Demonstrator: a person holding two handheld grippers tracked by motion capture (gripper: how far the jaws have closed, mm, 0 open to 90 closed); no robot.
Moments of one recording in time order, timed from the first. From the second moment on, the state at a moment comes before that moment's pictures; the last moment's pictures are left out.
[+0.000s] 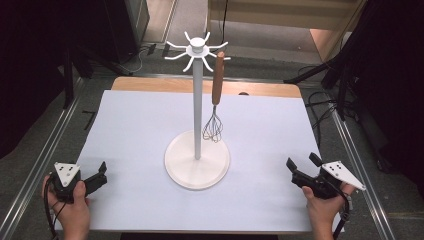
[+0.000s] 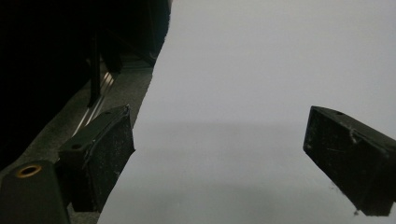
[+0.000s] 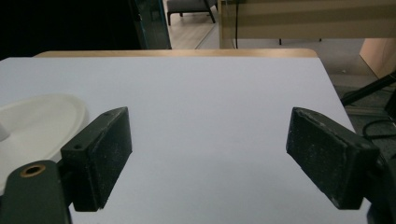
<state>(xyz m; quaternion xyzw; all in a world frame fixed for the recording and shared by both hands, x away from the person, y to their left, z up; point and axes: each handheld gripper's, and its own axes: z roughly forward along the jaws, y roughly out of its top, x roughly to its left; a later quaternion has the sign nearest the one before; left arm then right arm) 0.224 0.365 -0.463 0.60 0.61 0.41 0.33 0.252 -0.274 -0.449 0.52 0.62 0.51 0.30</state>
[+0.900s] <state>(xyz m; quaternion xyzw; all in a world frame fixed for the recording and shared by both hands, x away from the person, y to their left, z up) 0.223 0.370 -0.462 0.60 0.61 0.39 0.35 0.221 -0.353 -0.487 0.58 0.59 0.46 0.31</state>
